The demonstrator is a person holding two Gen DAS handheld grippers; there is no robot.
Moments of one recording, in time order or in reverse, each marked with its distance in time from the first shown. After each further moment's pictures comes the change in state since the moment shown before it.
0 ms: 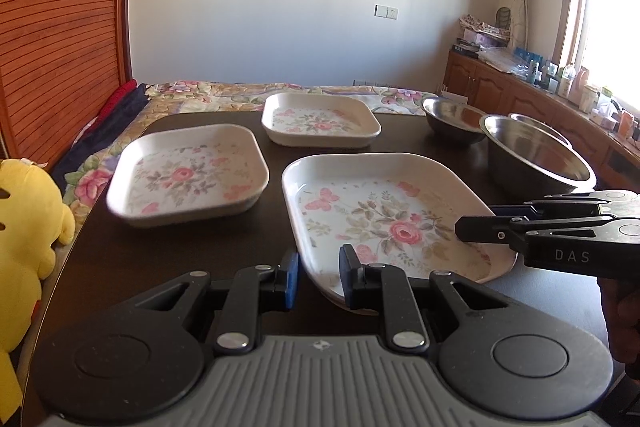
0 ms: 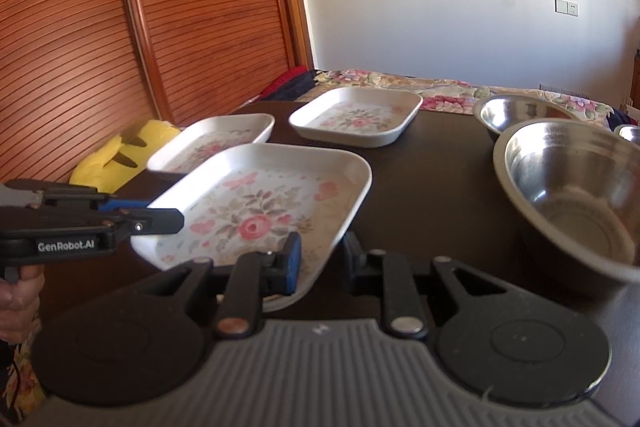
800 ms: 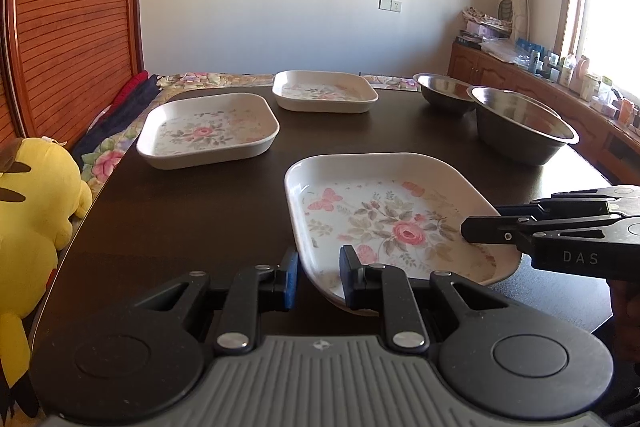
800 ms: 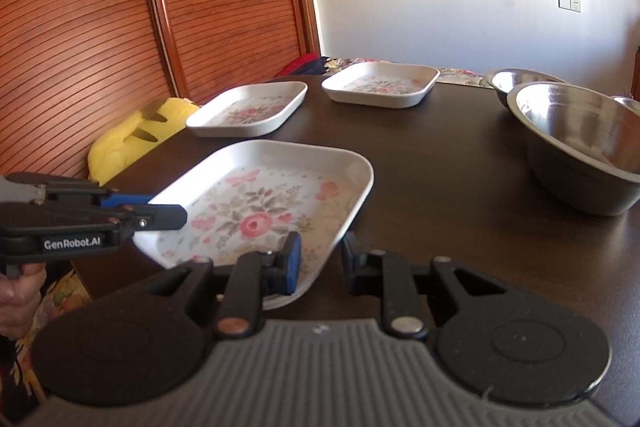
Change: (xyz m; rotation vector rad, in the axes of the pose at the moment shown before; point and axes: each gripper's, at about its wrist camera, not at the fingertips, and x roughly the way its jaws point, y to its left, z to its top) left arm -0.033 -0.004 -0.042 0.004 0.013 0.026; right arm -0.023 0.031 -0.033 -0.012 0.022 0.002
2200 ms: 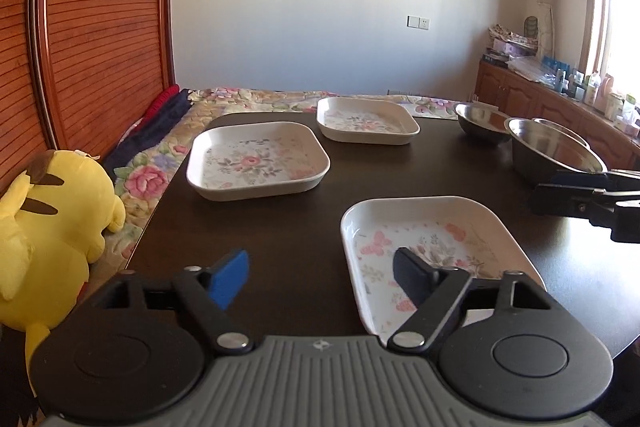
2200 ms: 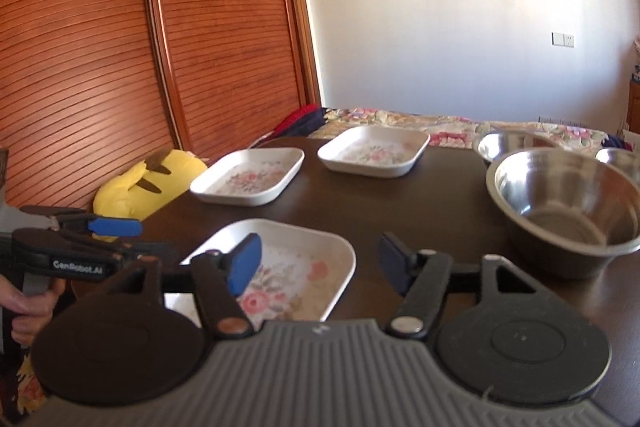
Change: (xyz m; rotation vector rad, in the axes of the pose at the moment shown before) left arm -0.012 0.027 0.020 -0.026 -0.044 0.074; right arm -0.028 -0.005 0.031 -0.006 -0.154 -0.005
